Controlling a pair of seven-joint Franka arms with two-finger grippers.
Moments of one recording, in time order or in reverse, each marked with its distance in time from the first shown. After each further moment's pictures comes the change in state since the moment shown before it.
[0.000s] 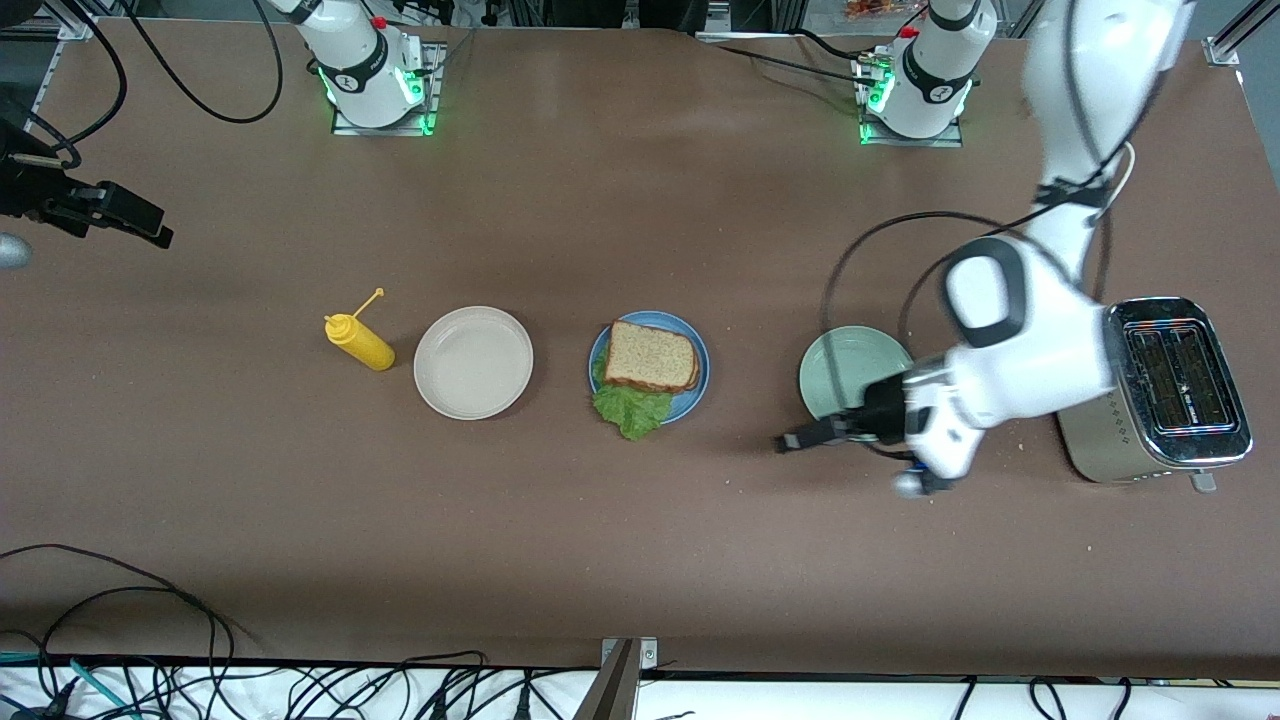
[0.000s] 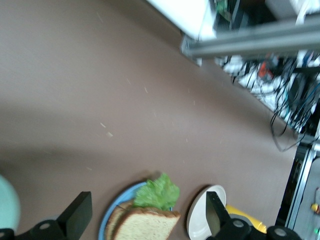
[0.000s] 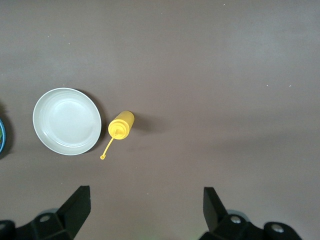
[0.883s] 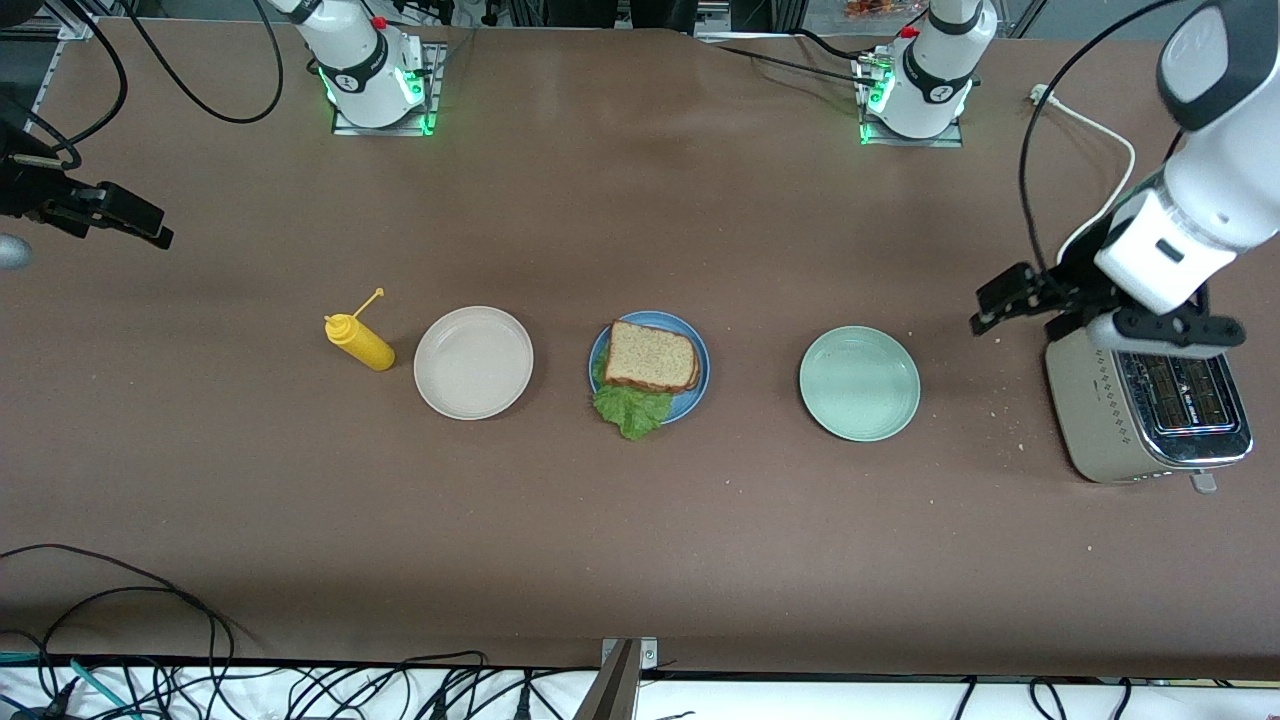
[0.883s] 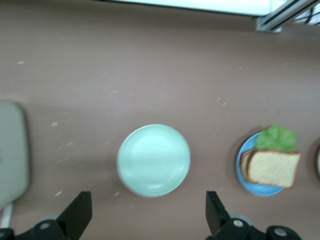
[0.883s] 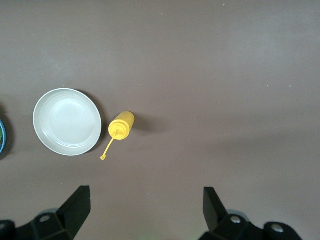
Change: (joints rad) left arm 0.096 -0.449 0.035 -0.107 0.603 -0.401 0.037; right arm 0.000 0.001 0.001 0.001 0.000 0.001 0.003
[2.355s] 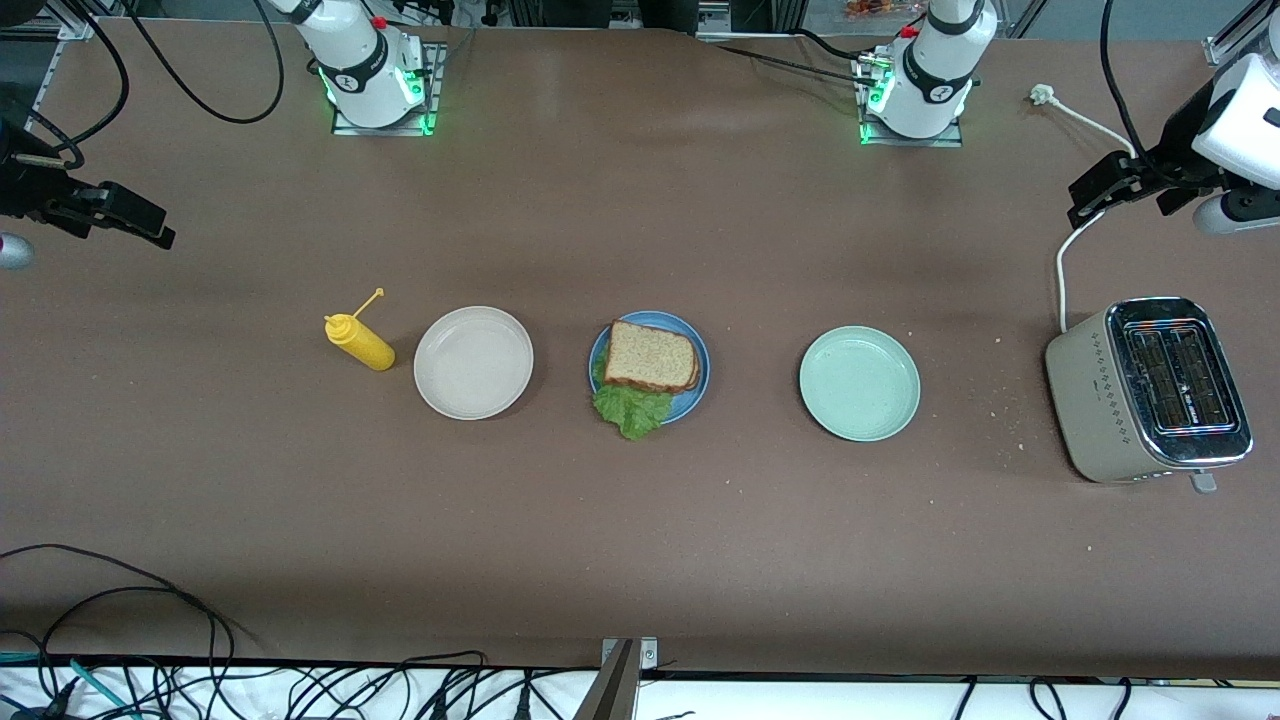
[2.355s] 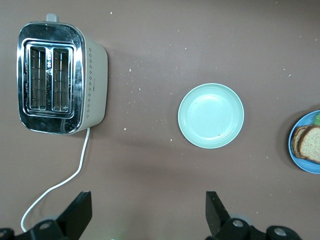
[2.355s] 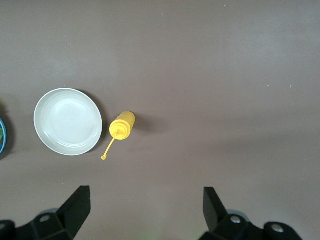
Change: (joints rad) left arm -0.102 -0.158 0.143 0.017 0.180 -0.320 -0.141; right arm 0.000 0.000 0.003 0.001 0.000 0.000 0.000
